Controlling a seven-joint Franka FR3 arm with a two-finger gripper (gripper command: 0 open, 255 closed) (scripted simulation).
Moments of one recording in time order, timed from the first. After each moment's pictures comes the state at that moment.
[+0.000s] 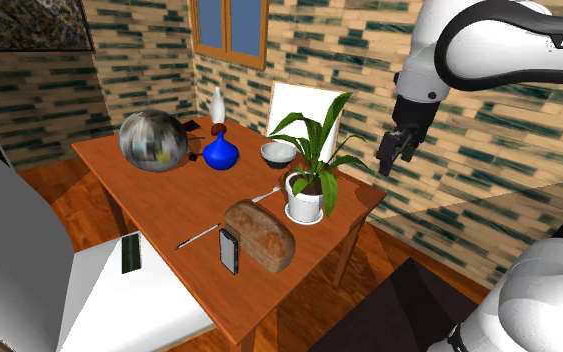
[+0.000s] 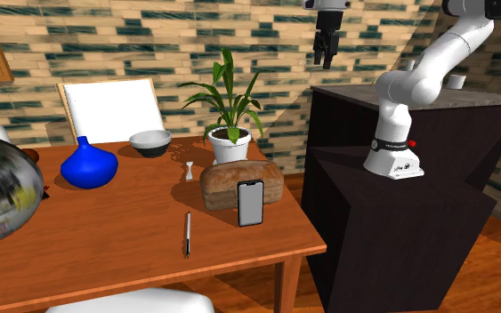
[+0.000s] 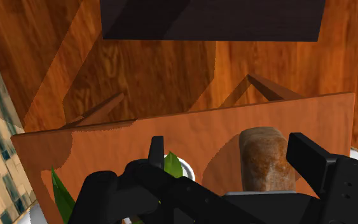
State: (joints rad) arm -0.01 -0.79 0.06 -2.43 -0.06 1.66 0.01
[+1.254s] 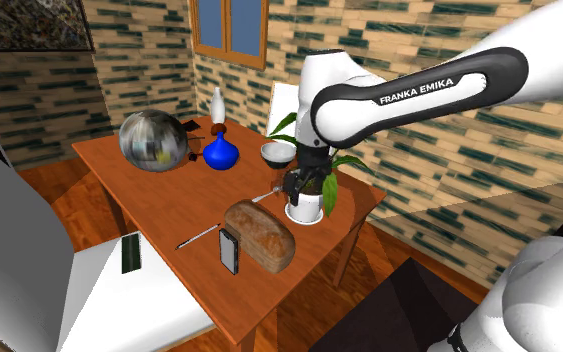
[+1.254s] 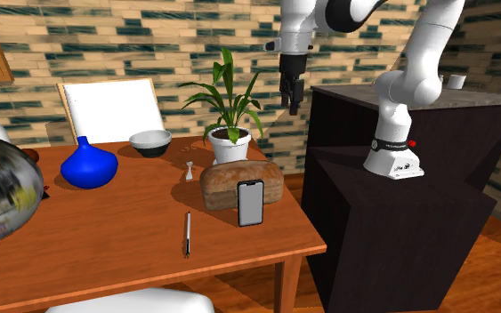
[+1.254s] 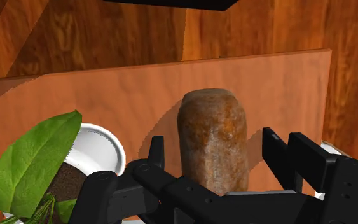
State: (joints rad) arm 0.06 -0.25 0.23 -2.30 0.00 2.05 0.19
